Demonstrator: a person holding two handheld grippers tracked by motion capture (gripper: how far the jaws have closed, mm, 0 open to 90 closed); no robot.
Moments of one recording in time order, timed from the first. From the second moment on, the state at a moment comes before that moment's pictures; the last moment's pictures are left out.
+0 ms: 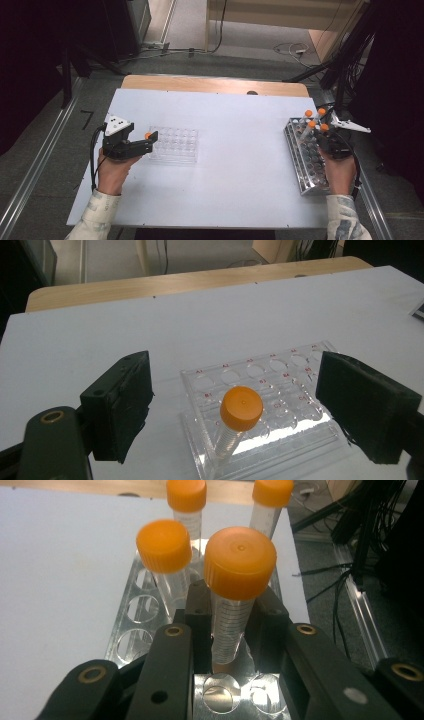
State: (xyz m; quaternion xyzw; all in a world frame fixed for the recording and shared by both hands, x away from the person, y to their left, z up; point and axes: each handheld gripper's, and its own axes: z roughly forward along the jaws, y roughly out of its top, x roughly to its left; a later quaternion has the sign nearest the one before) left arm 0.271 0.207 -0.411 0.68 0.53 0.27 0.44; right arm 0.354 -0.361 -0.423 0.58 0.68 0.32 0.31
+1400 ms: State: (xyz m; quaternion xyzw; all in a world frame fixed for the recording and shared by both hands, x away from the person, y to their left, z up) left arm 0.267 0.200 -0.406 0.68 0.51 0.27 0.45; right arm 0.304 -0.325 -0.371 0.49 0.71 0.40 0.32
